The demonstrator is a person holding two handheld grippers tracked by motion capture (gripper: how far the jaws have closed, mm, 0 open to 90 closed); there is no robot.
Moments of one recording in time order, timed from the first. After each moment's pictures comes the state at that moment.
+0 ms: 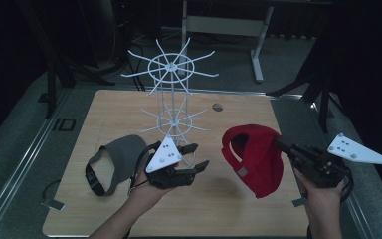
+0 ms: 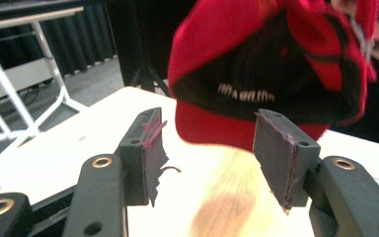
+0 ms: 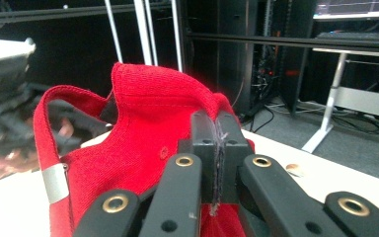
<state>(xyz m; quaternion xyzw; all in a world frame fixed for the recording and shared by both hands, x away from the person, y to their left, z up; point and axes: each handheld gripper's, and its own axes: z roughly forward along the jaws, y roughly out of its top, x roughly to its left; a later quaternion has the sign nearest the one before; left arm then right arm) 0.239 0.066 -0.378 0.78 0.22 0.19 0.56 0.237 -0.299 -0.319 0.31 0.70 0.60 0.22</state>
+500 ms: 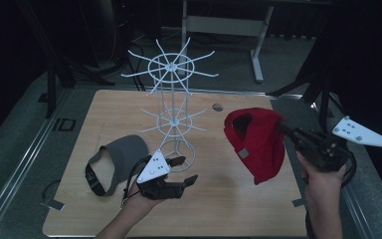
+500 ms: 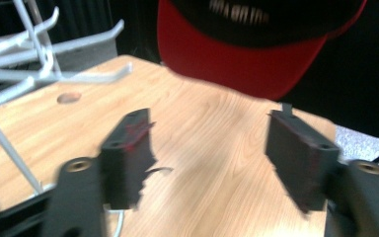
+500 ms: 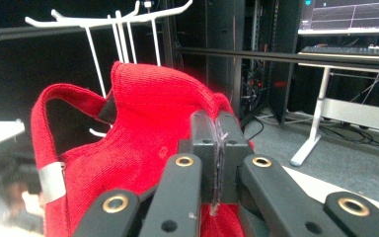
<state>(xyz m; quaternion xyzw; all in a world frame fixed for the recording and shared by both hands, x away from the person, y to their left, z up) 0.236 0.085 -0.434 0.78 0.25 0.17 0.55 0.257 -0.297 -0.294 0.31 0.68 0.62 0.24</state>
